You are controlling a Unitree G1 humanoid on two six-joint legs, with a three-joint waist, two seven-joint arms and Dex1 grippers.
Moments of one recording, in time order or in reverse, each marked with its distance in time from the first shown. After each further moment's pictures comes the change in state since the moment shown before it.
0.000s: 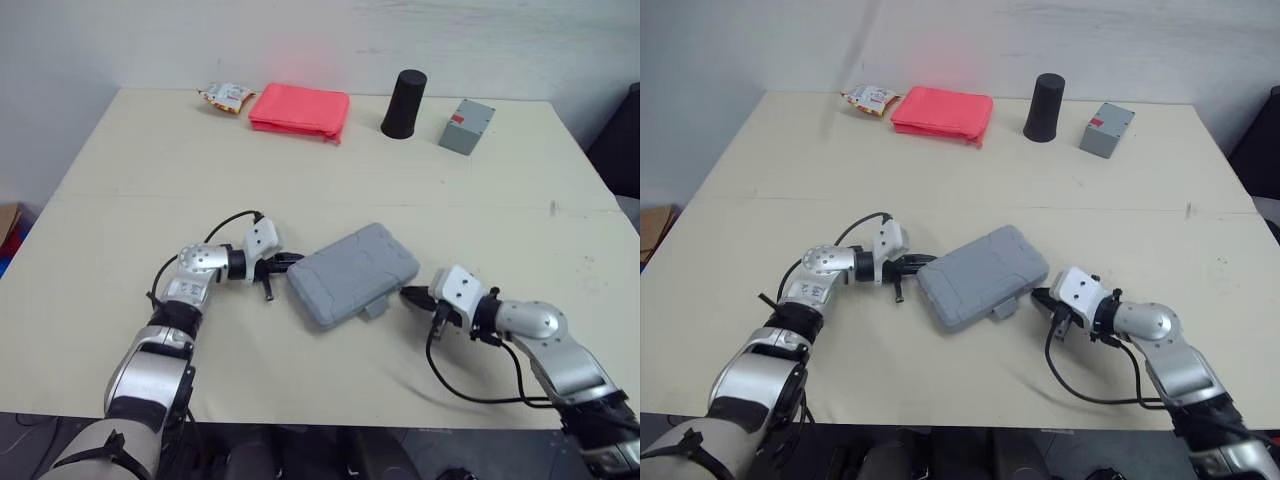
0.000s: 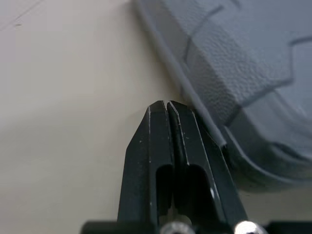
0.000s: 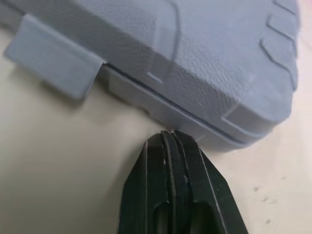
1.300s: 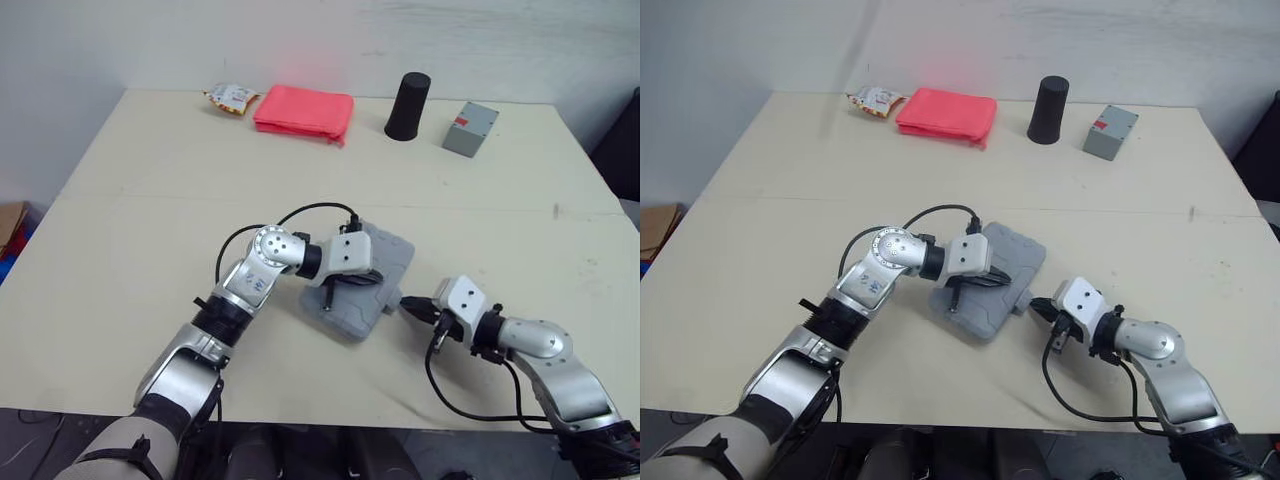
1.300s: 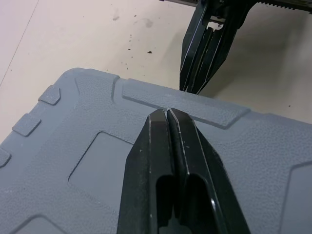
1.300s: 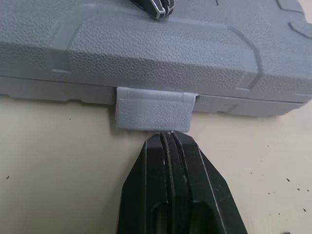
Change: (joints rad) left arm -0.048 -0.124 -0.294 -0.452 0.168 0.258 0.055; right arm 0.179 0.067 -0.084 -0.223 0.033 0.156 0.008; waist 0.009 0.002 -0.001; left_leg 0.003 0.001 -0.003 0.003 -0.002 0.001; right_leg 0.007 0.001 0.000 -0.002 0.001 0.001
